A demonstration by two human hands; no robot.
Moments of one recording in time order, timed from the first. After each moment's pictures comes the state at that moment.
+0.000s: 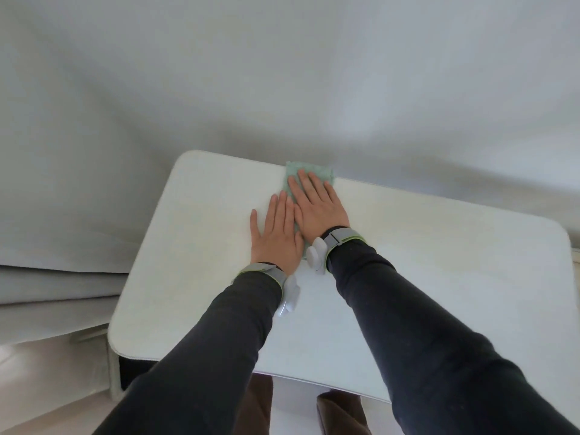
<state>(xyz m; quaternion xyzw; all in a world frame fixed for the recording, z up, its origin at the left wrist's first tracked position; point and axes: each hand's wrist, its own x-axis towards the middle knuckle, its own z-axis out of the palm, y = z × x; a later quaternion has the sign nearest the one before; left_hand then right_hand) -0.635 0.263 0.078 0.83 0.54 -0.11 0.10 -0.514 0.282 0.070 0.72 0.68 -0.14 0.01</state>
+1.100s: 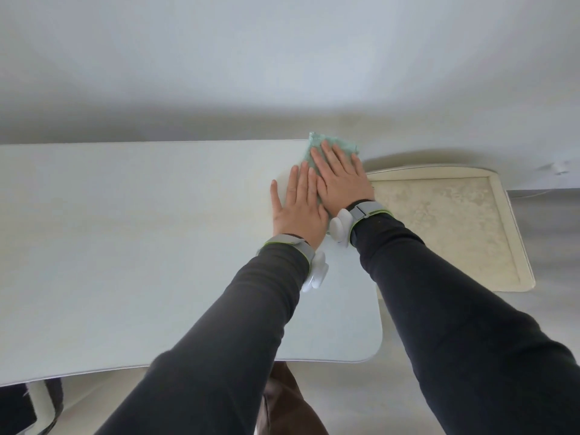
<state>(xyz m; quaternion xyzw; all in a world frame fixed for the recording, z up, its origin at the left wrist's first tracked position) -0.285 0.043 0.081 0.90 0.41 -0.07 0.12 -0.162 0.029 0.073 0.83 0.54 -0.09 0.03</state>
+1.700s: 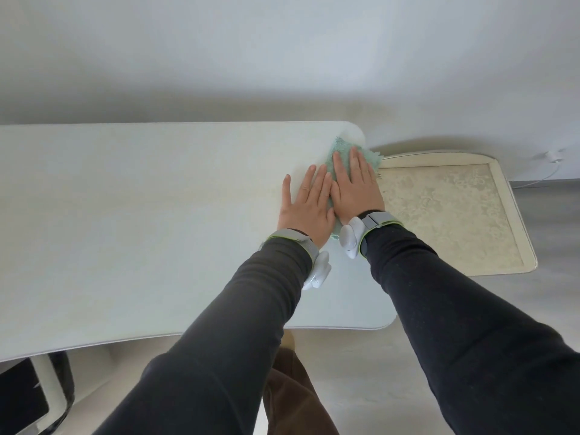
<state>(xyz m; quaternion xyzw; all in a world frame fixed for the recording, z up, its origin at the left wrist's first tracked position) -0.338 0.028 0.075 0.95 0.30 -0.08 0.07 -0.216 -0.014 0.068 0.87 0.48 -0.08 0.02</state>
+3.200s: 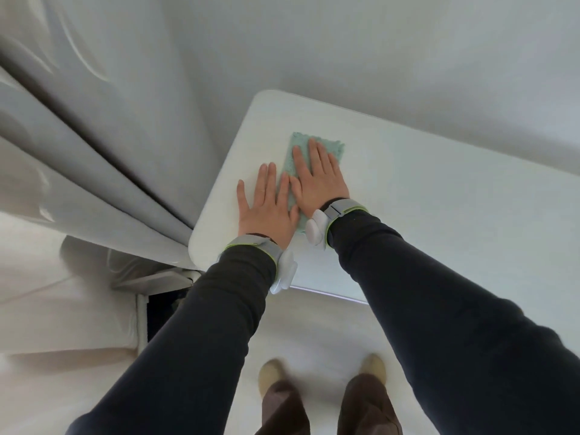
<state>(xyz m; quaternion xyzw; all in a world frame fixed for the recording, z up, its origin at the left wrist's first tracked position) -0.811 0.221 0.070 0.82 0.57 -0.07 0.06 -0.685 0.248 0.069 0.72 0.68 -0.09 0.01</state>
